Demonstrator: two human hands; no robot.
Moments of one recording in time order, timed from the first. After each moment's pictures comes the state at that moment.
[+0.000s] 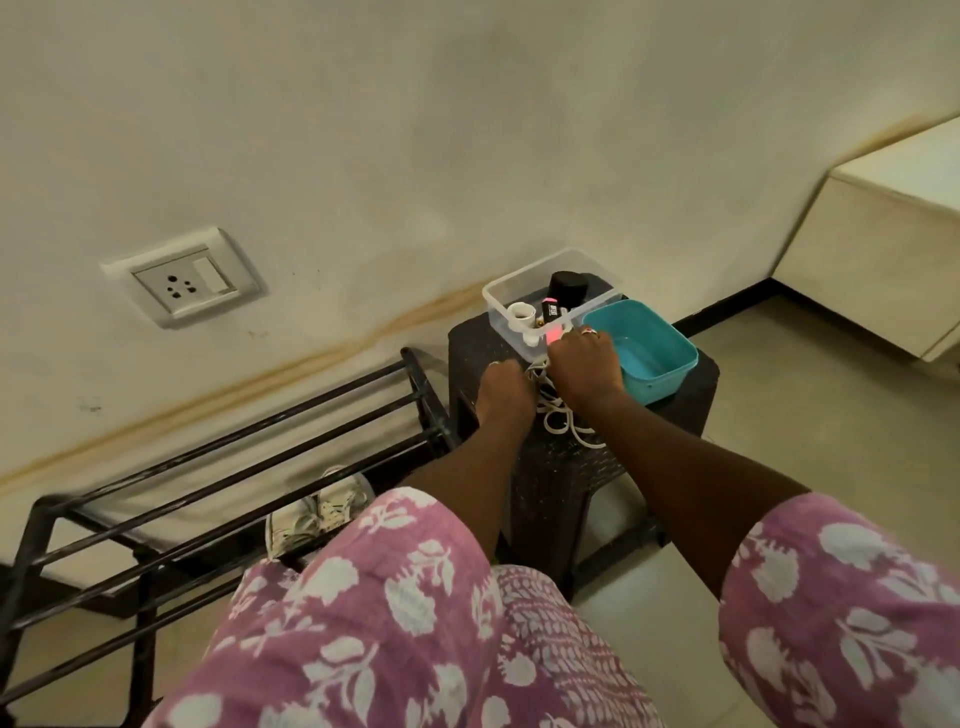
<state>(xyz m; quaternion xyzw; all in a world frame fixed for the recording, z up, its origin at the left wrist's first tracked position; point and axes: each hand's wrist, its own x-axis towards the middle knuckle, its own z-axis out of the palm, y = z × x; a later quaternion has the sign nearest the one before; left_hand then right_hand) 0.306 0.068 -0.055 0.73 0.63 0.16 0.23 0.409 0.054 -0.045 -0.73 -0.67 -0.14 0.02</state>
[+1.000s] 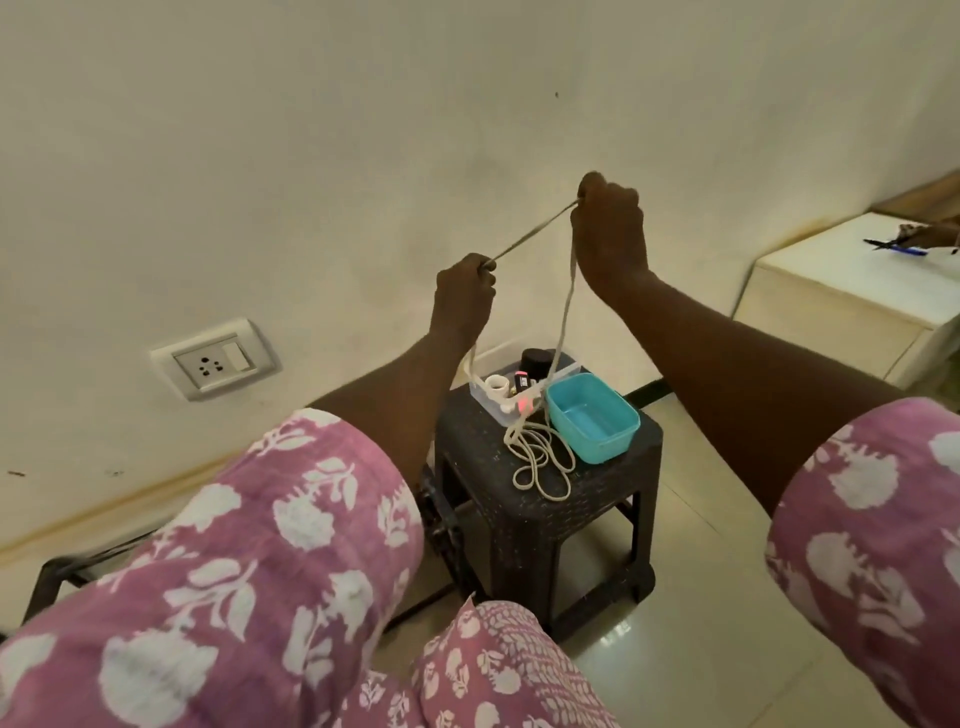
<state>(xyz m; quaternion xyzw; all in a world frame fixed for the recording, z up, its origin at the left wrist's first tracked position) 0.305 0.108 0.135 0.73 0.46 0.44 0.26 0.449 0.053 0.193 -0.72 -0.55 -0.17 0.39</state>
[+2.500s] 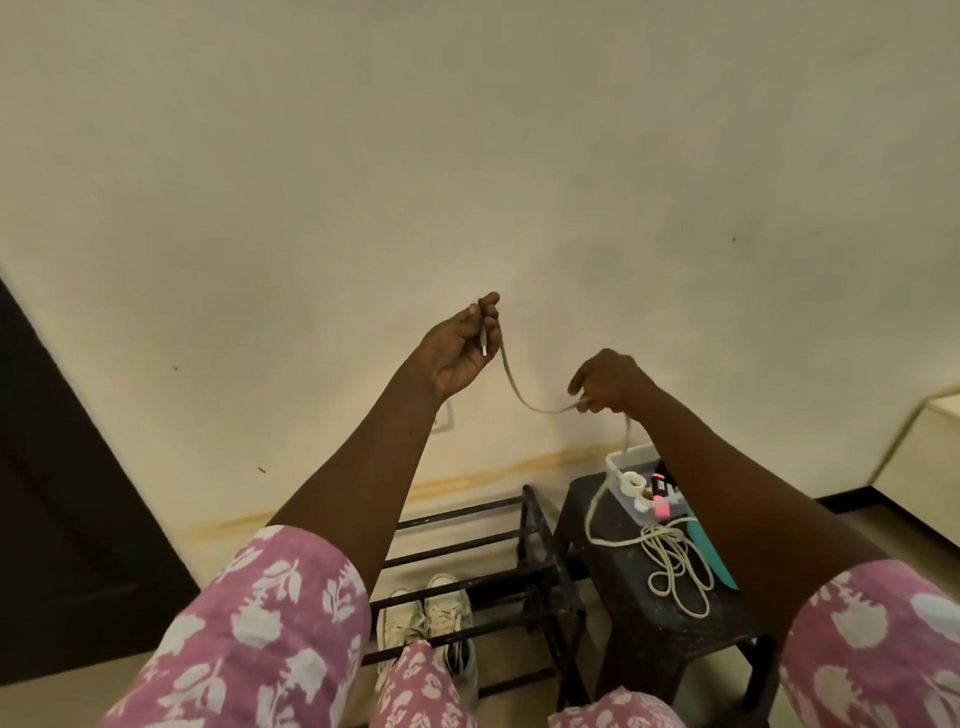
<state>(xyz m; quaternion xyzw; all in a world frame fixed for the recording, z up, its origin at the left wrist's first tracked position) 0.079 0.093 0.250 0.31 0.21 0.54 0.76 0.277 0.065 0.237 -0.70 -0.66 0.22 0.15</state>
